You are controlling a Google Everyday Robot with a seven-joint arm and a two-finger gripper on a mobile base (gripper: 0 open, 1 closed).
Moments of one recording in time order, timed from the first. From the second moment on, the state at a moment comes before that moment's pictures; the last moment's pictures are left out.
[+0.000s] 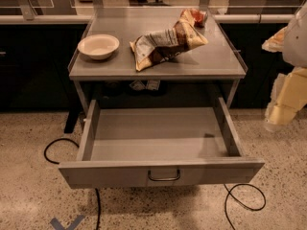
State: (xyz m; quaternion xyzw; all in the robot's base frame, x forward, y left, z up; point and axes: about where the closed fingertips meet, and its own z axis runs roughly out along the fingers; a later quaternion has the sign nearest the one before) arm 0.438 -0.217 0.976 -0.60 0.78 -0.03 0.16
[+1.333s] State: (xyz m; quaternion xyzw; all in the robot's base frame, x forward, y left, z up) arm 0.392 -0.226 0.852 -0.63 0.75 -0.02 0.21
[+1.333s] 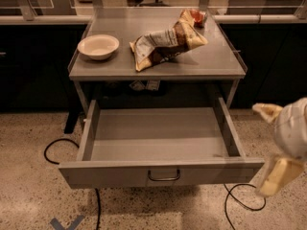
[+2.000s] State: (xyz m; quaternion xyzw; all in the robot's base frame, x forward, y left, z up) arm 0.327 -0.213 0.649 -0.64 0.74 0.12 0.17
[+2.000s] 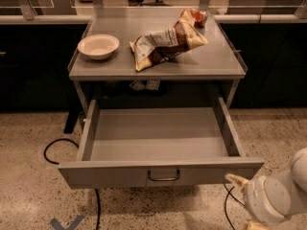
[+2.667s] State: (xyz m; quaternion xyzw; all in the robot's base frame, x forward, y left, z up) arm 0.302 -0.183 0.544 -0.62 0.75 0.19 0.15
